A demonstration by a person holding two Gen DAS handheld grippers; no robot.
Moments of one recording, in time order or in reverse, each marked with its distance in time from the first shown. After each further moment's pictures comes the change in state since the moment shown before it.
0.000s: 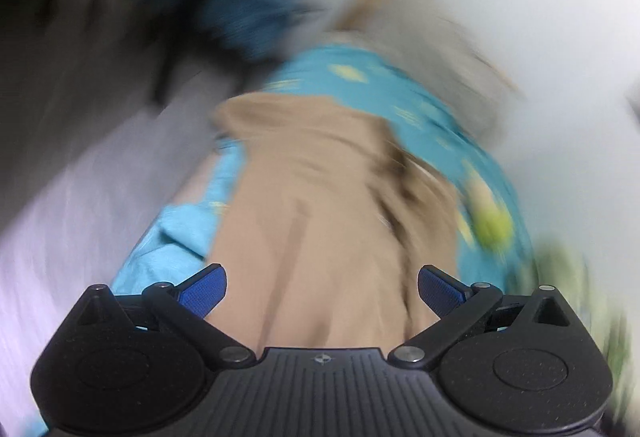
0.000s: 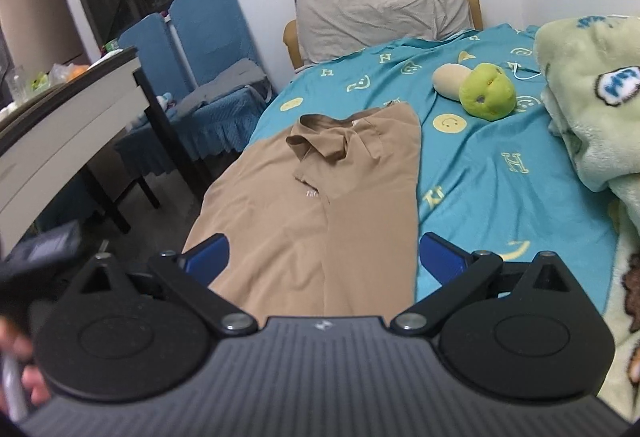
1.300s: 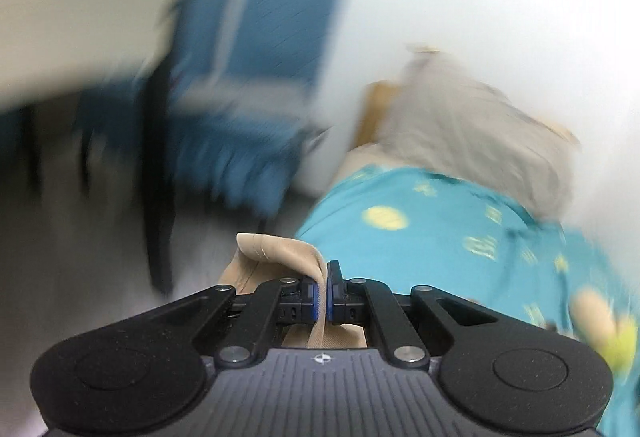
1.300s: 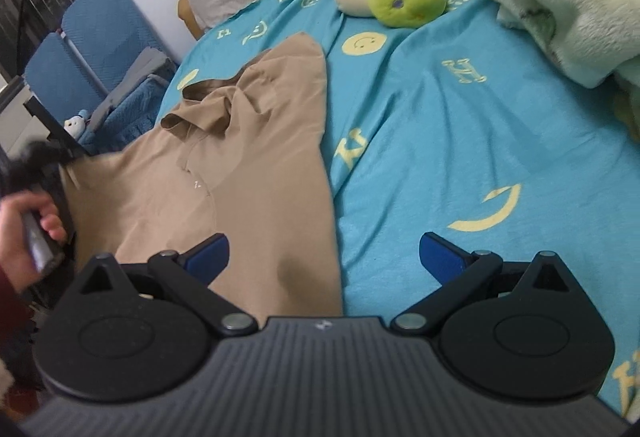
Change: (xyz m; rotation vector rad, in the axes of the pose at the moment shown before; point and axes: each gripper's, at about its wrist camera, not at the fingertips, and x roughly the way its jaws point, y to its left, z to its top) left arm 0.177 -0.109 0.141 0.461 -0.412 0.164; right arm 0.111 -0.083 -0.016 0.254 0.125 -0.141
